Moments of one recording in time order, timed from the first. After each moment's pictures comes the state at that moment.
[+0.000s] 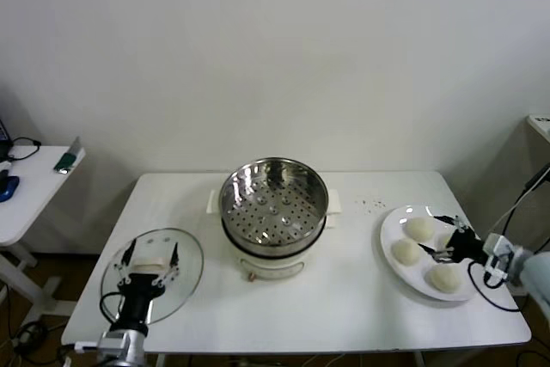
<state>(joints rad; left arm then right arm) 1.61 -1.51 -0.71 -1.99 0.06 -0.12 0.08 -0.94 0.56 0.38 1.41 -0.04 -0.08 -0.88</state>
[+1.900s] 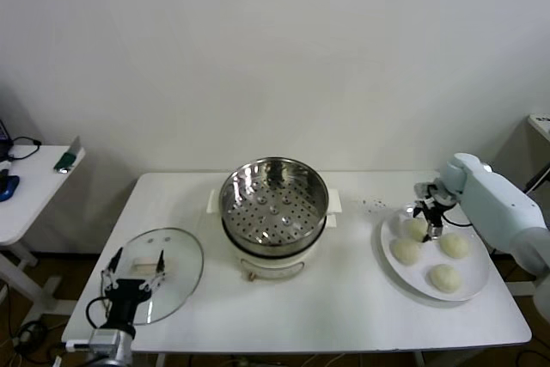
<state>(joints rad) 1.60 -1.48 -0.75 -1.94 0.06 -0.07 0.05 0.03 0.96 -0.69 0.53 -0.32 0.12 -1.15</state>
